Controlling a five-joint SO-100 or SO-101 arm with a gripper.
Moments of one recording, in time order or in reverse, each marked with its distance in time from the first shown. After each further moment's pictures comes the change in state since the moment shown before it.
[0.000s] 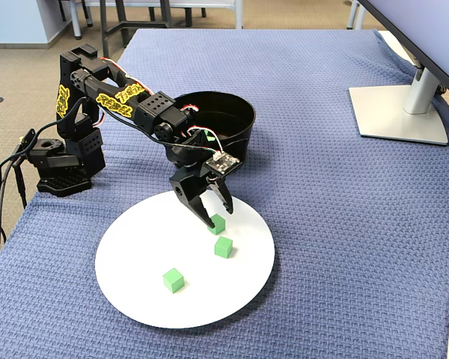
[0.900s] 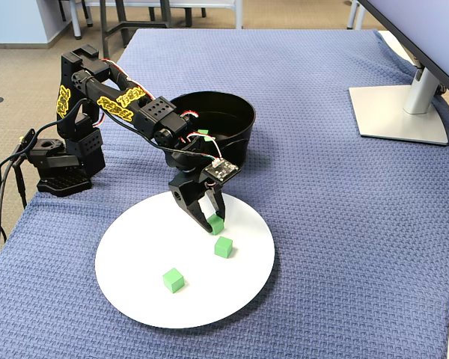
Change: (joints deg) arm 0.0 -1.1 2.2 -2.5 0.0
